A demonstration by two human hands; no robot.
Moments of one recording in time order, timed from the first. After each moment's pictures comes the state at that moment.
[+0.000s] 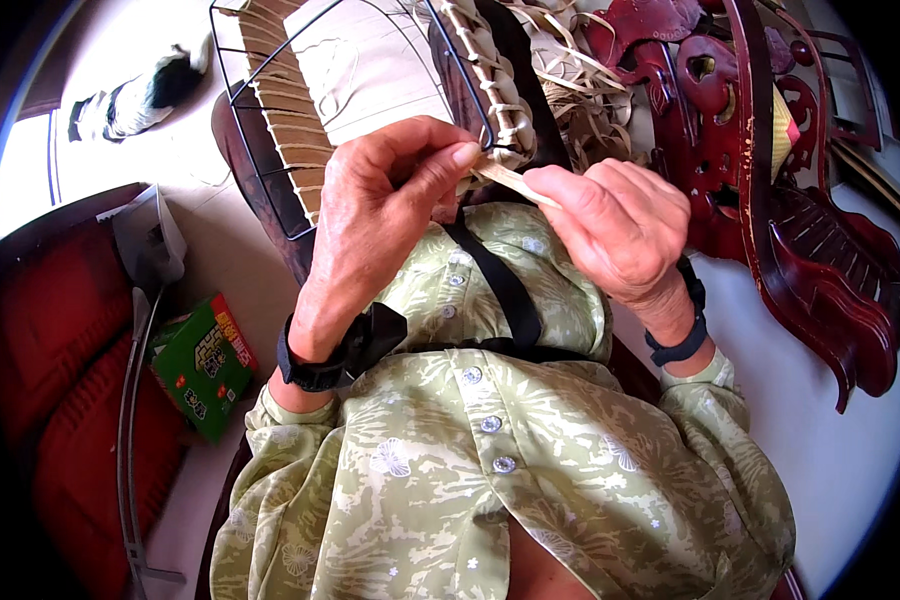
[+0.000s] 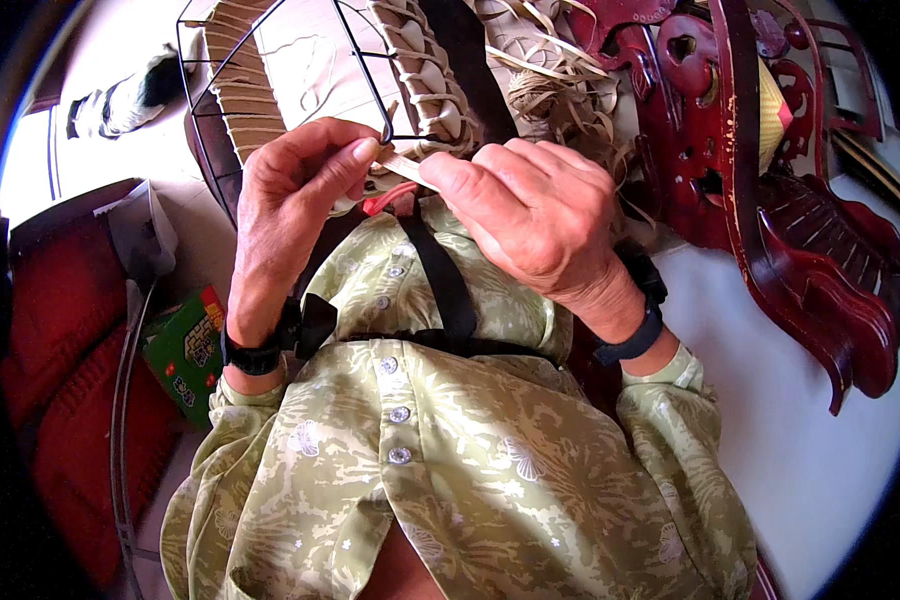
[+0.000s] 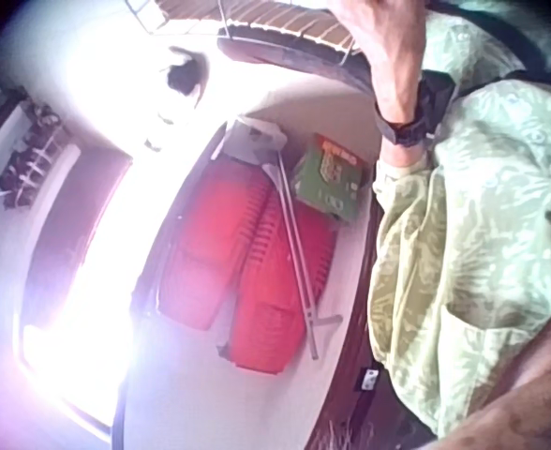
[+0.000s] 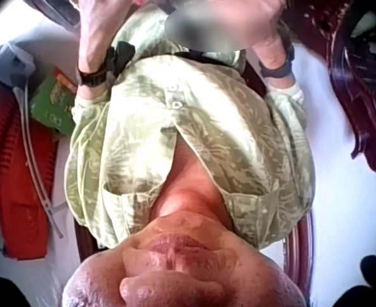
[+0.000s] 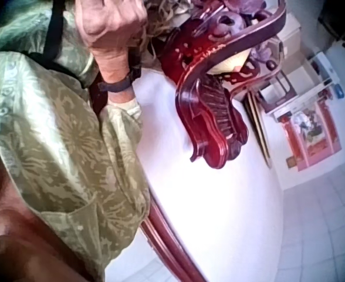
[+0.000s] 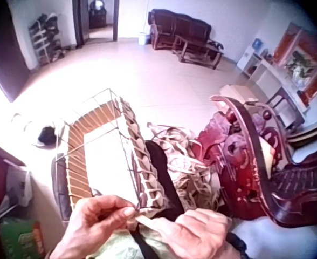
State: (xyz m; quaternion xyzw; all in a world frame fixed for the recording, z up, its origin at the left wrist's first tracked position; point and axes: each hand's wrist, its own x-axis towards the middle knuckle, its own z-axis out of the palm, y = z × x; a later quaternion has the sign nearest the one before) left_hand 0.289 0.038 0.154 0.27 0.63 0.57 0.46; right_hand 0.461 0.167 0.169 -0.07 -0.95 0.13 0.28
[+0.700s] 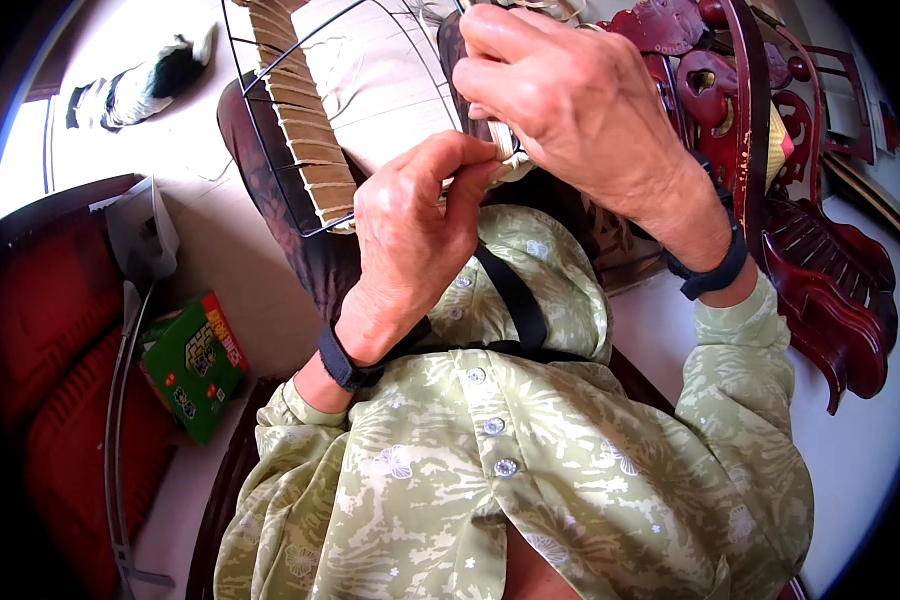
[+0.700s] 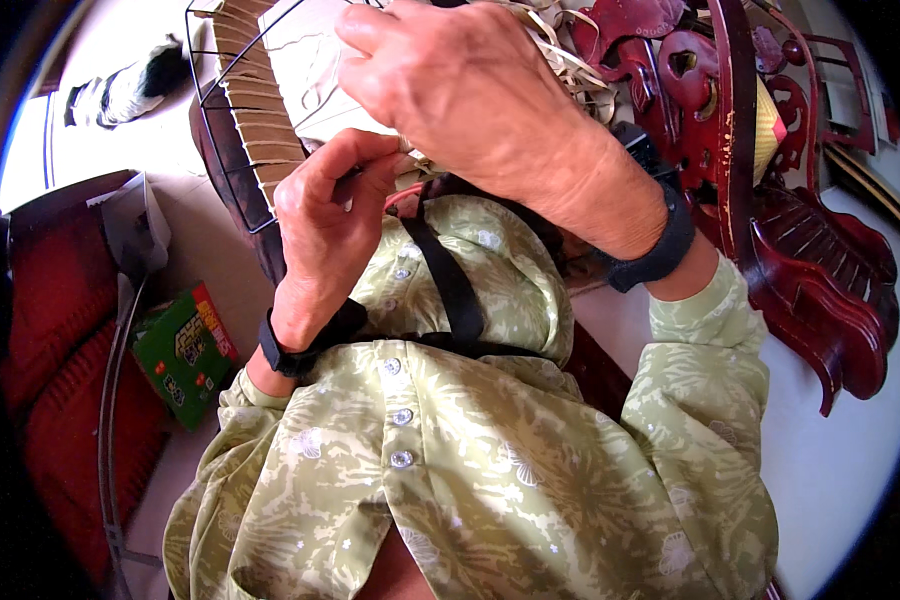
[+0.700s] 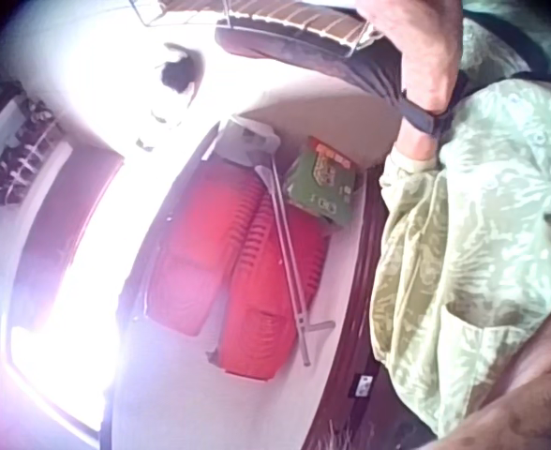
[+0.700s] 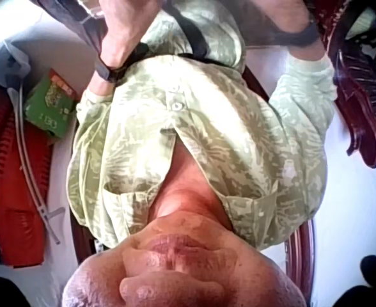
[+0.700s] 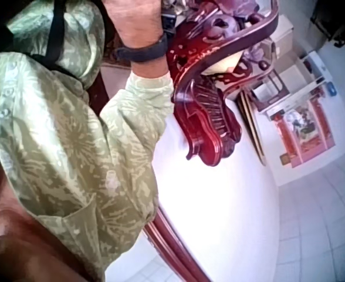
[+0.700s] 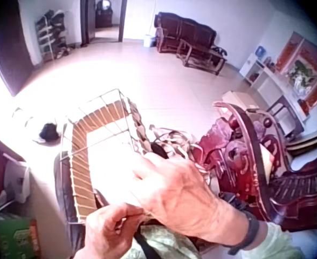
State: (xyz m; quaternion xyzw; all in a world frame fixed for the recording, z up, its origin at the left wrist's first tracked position) left_hand 0.308 0.034 0.130 0.40 0.70 0.56 0.17; right_hand 0.368 0.194 0.204 0.04 -0.98 0.08 0.15
